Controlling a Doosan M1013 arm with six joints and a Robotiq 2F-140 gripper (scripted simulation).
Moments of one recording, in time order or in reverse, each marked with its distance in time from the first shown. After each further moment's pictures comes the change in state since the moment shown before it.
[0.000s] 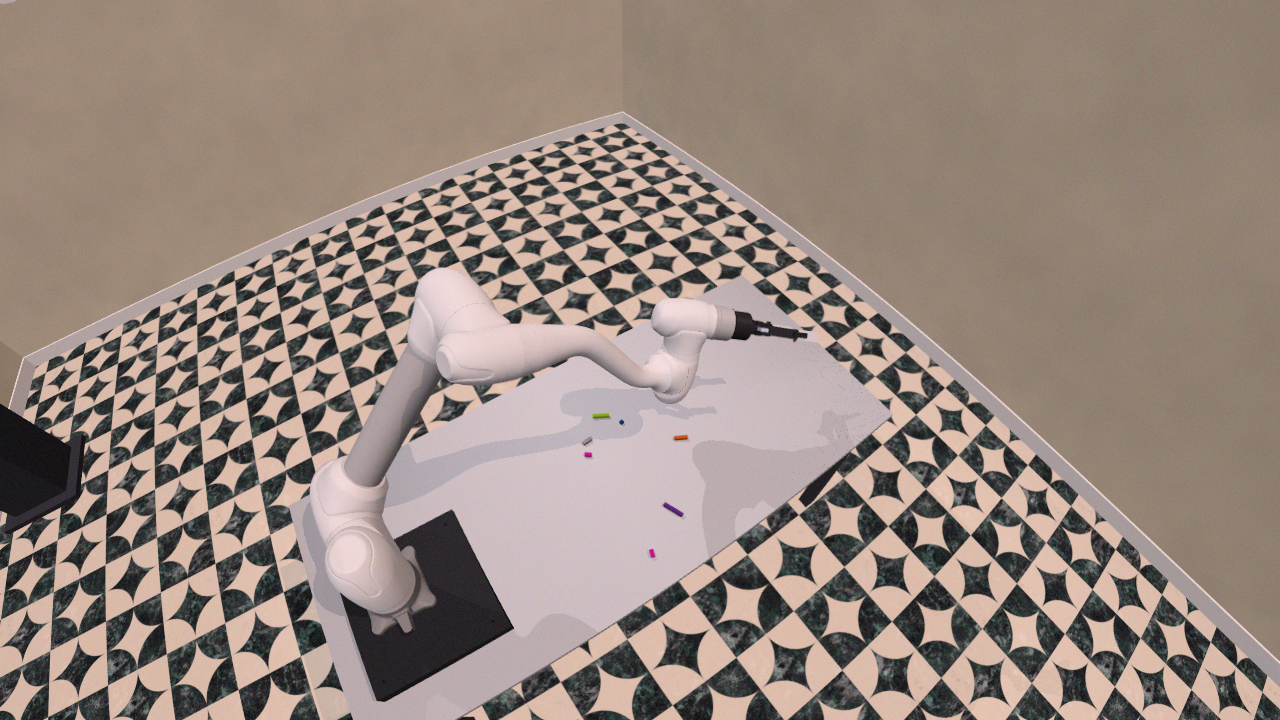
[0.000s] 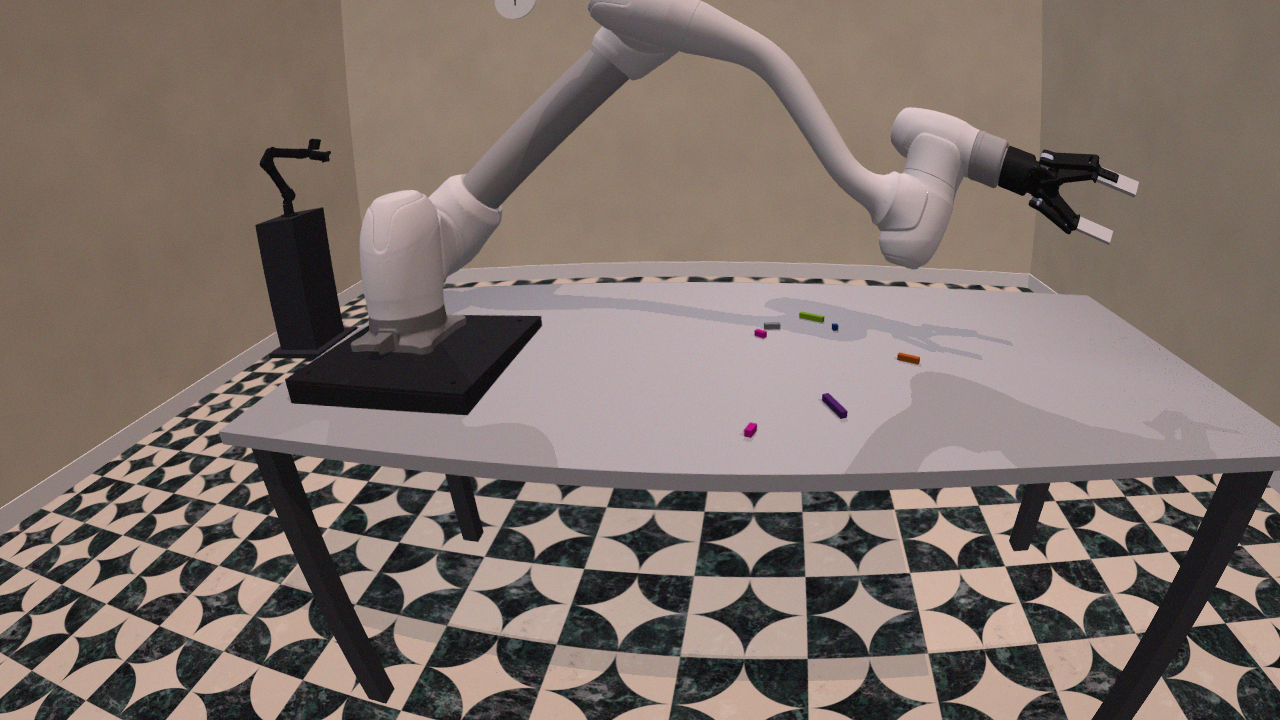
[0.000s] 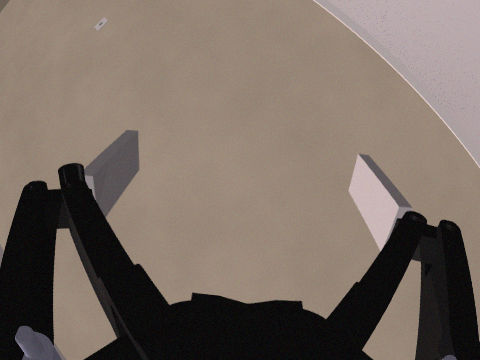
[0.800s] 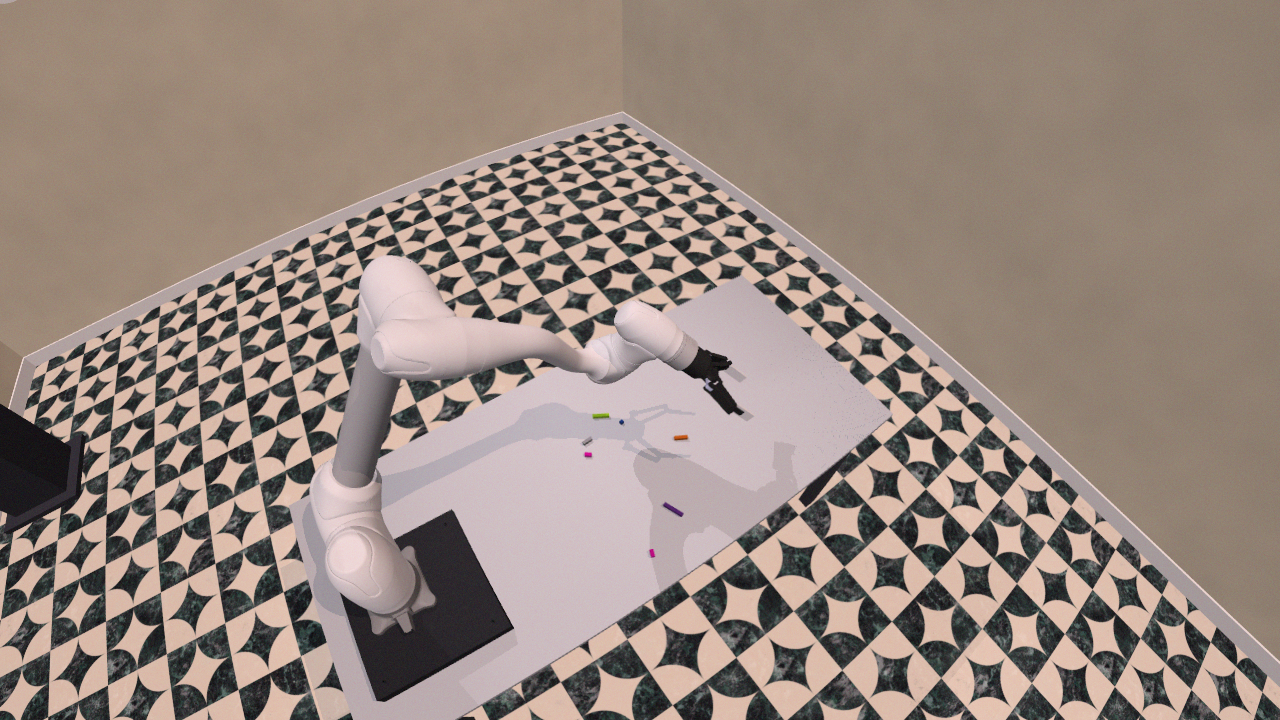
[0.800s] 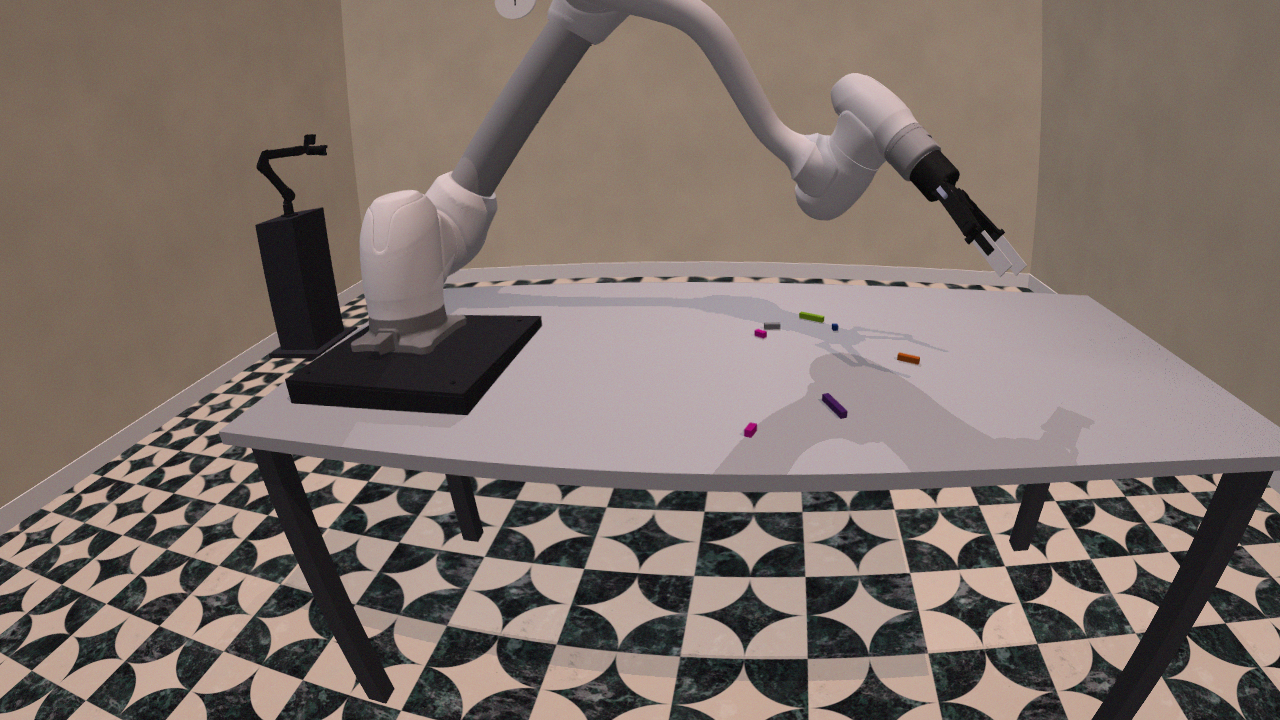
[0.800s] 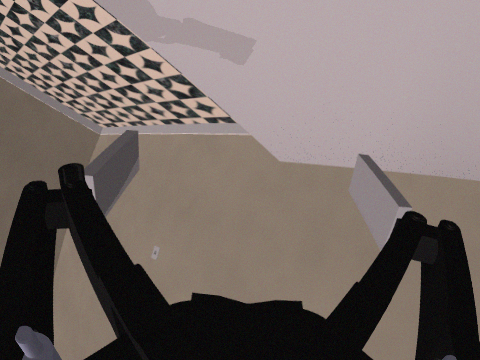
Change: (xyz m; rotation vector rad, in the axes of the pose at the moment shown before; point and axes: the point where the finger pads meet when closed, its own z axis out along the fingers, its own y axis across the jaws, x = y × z) arm 0.187 -0.008 -0.146 -0.009 0.497 0.605
